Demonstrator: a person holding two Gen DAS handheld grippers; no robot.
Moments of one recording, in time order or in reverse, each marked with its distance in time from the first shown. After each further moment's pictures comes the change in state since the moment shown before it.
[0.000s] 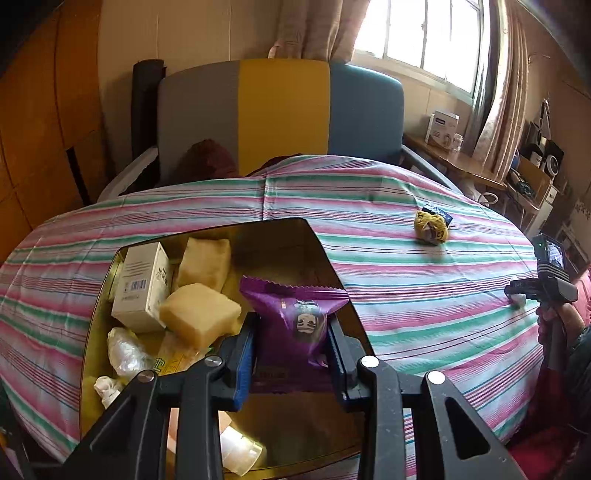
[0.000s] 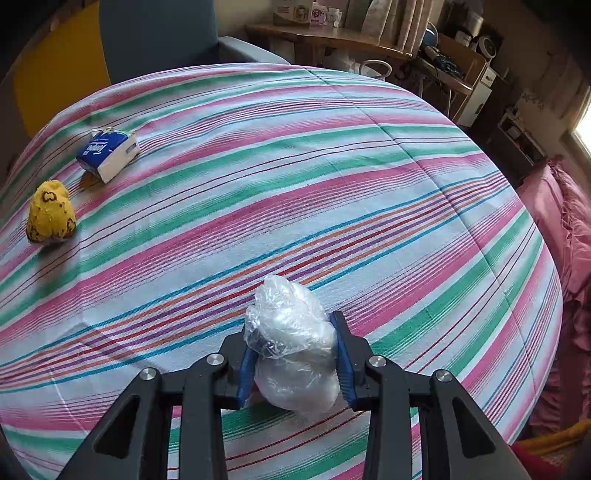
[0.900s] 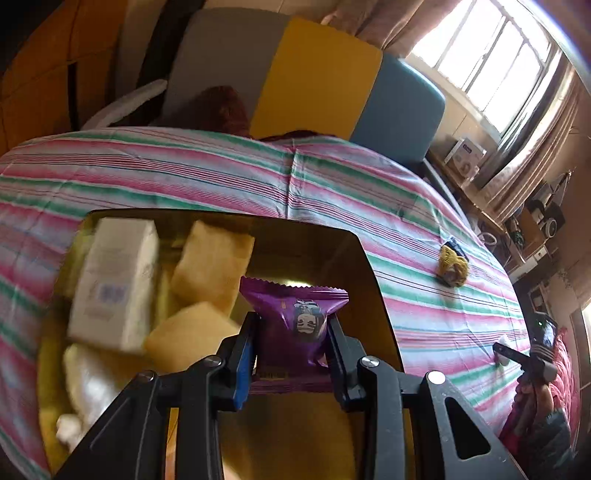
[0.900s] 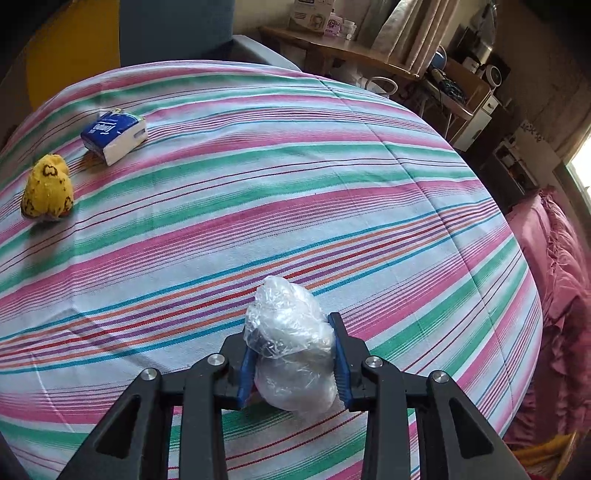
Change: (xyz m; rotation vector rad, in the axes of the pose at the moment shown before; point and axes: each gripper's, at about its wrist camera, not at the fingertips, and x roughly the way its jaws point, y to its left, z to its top) left arm 0.087 0.070 0.043 -0.249 0.152 -0.156; right arm -0.003 0.008 0.006 -0.090 -0.021 -0.072
